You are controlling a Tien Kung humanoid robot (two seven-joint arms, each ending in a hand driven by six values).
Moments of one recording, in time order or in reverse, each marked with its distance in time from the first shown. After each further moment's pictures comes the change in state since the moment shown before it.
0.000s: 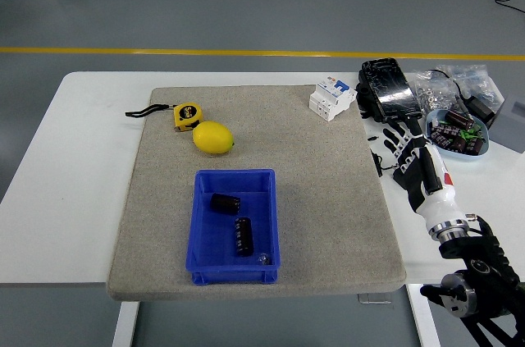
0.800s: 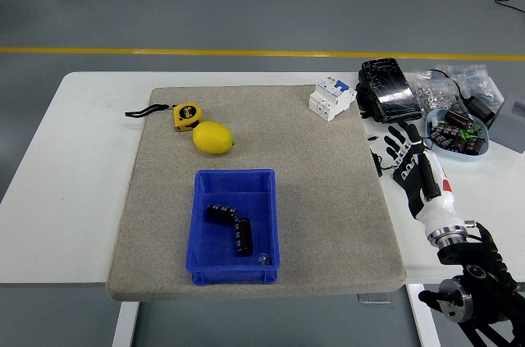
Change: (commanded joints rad) left arm 0.001 0.000 -0.003 0.000 0.008 -0.002 0.004; right arm -0.009 0.006 -0.011 -0.008 -0.006 -0.024 0.000
